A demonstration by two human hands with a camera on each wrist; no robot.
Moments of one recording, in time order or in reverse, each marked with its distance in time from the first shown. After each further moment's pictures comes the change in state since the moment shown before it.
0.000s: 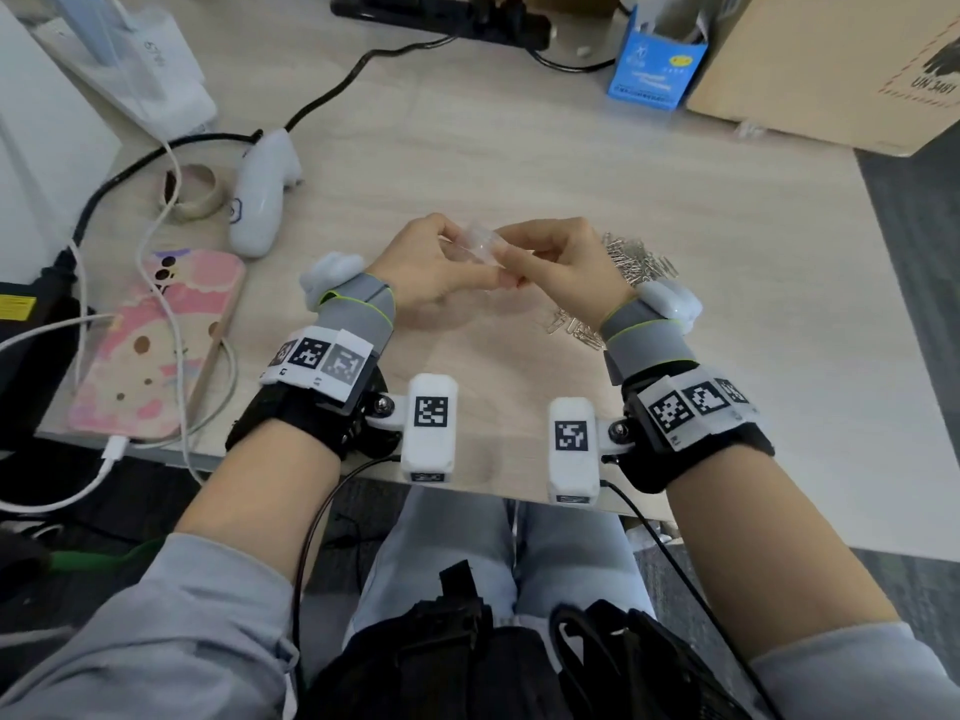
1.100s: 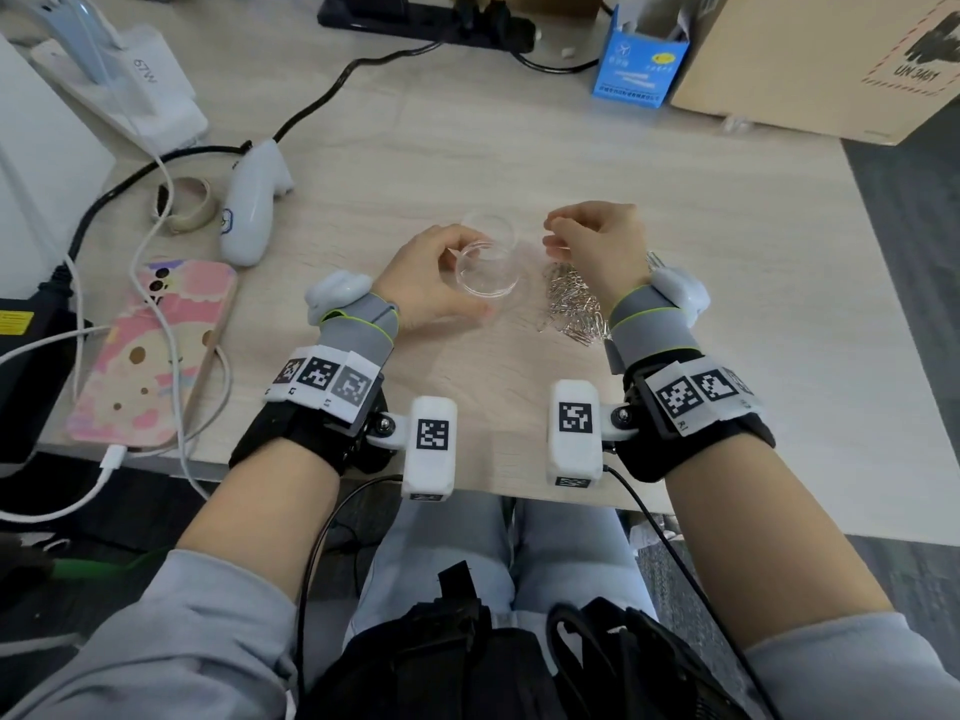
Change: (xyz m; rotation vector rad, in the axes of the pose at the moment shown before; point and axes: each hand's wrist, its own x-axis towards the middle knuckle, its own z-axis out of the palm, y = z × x) left_hand 0.001 -0.010 0.011 0.149 -0.027 0.246; right_hand 0.010 0.009 -0.022 0.080 0.482 0.269
